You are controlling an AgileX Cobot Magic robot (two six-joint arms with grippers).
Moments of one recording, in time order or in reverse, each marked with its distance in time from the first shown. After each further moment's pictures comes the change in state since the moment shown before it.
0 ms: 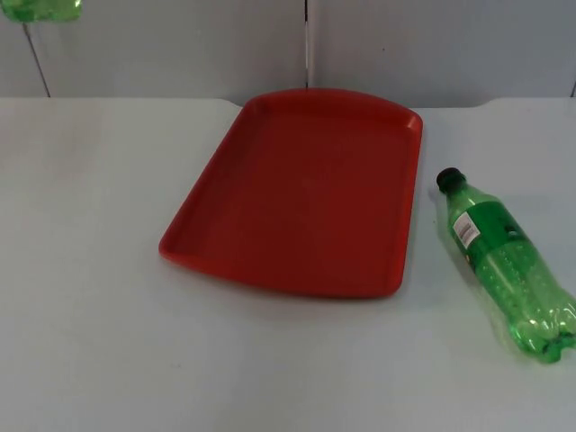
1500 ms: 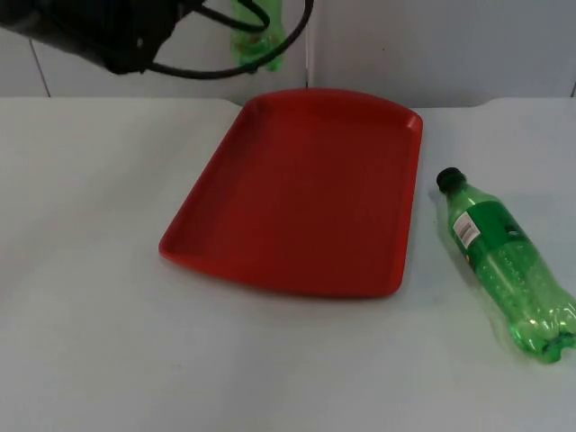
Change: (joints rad) right arm 0.000 0.000 0.000 0.000 0.000 0.000; left arm -0.348 0.575 -0.191 1.996 -1.096 -1.819
